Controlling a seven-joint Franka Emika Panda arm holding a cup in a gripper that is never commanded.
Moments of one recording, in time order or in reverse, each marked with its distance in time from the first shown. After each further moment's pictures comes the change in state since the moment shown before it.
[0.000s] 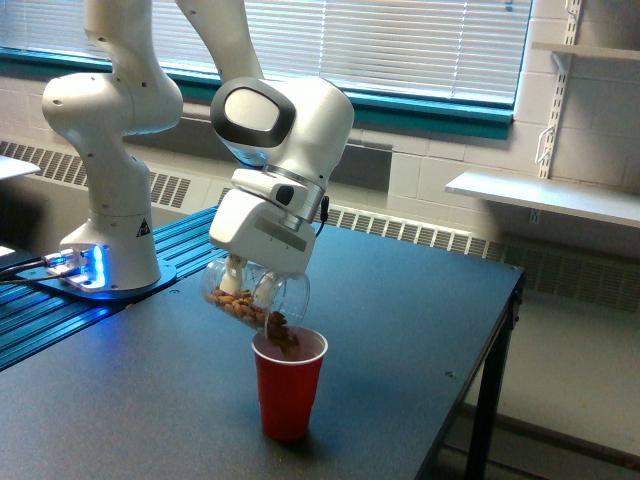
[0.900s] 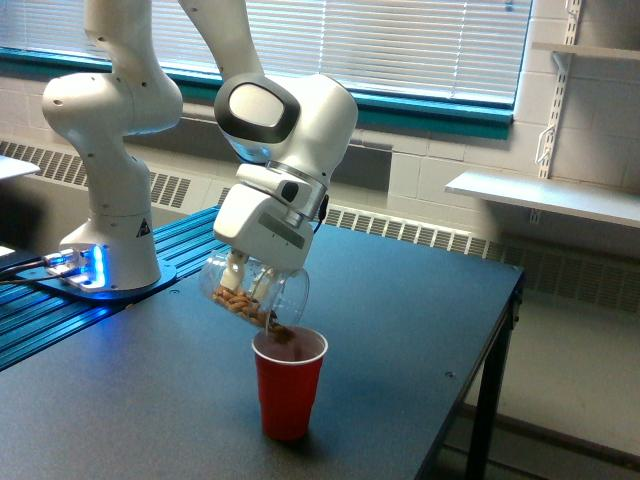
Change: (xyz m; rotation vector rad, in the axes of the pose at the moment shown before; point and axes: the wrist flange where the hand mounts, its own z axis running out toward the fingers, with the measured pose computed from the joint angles) arm 0.003 0.001 -0.005 -0.032 0.011 -0.052
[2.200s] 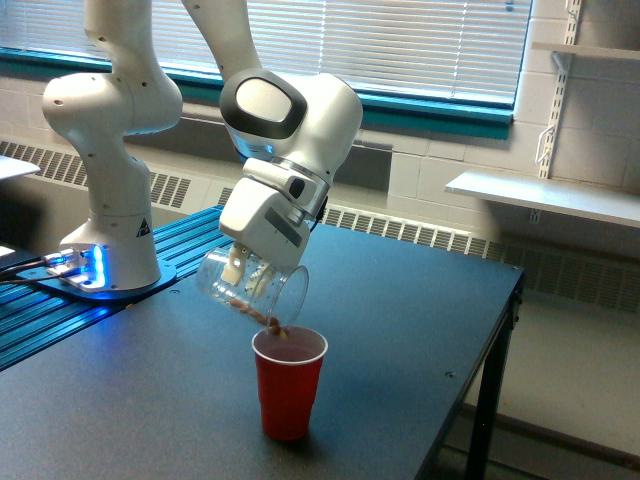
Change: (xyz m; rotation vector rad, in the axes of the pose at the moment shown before) arm 0.004 0.001 -0.003 -0.048 0.033 -0.072
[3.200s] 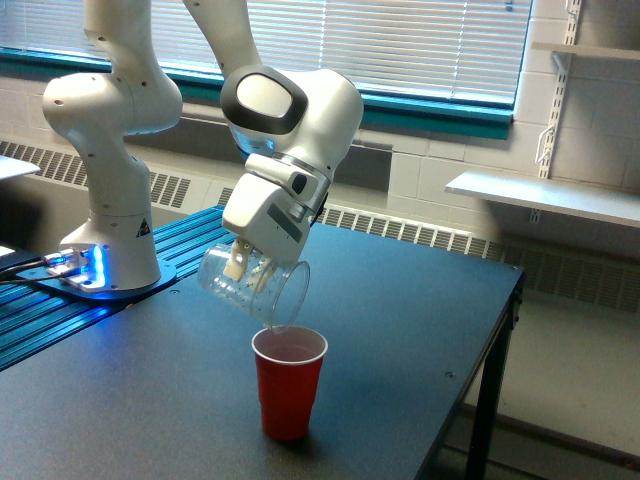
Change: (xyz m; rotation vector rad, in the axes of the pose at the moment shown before) arm 0.001 0.002 -0.008 0.007 0.006 -0.019
